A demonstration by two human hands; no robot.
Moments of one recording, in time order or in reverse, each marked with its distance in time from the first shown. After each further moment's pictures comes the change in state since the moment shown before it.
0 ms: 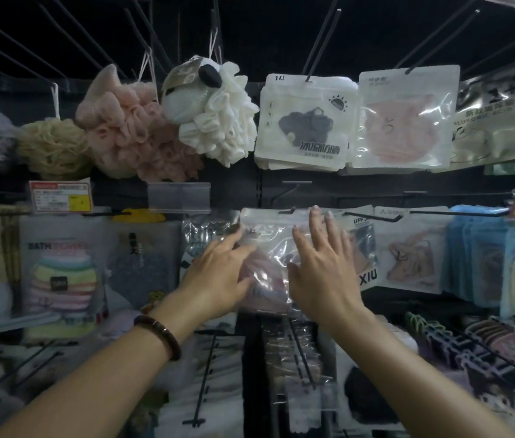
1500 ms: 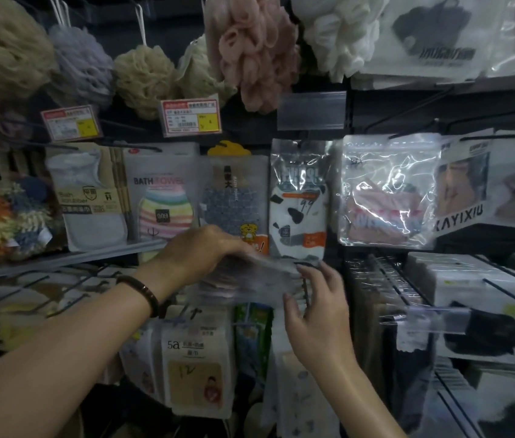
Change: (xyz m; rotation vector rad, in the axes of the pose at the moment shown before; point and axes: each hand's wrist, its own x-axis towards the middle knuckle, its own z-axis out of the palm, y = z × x) left_hand -0.116 -0.198 -0.030 0.229 -0.145 0.343; right_hand -0.141 -0.167 0.125 0.738 -0.046 0.275
